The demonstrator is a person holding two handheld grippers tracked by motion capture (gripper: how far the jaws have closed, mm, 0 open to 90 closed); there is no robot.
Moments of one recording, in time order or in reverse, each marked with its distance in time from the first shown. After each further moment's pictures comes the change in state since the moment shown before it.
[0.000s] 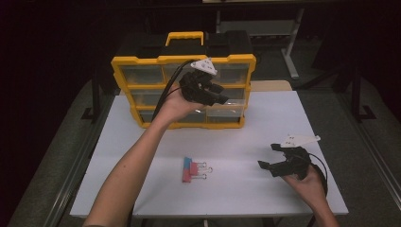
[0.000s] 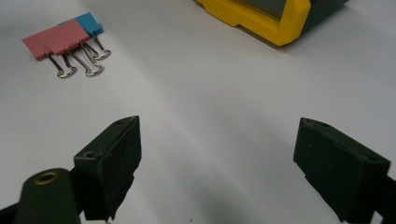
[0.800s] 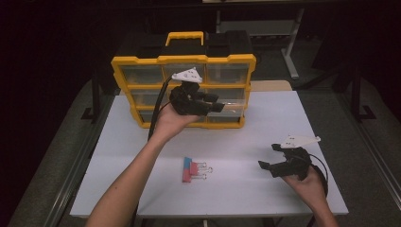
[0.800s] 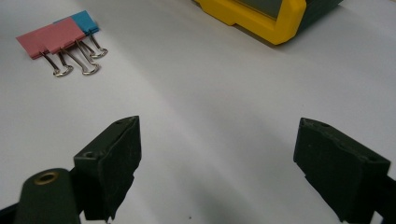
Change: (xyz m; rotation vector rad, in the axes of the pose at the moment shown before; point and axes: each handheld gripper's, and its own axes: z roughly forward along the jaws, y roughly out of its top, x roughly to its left) left arm -0.021 -0.028 -0.024 -0.137 -0.029 -0.155; right arm 0.002 0.000 -0.002 0.002 -0.021 0.009
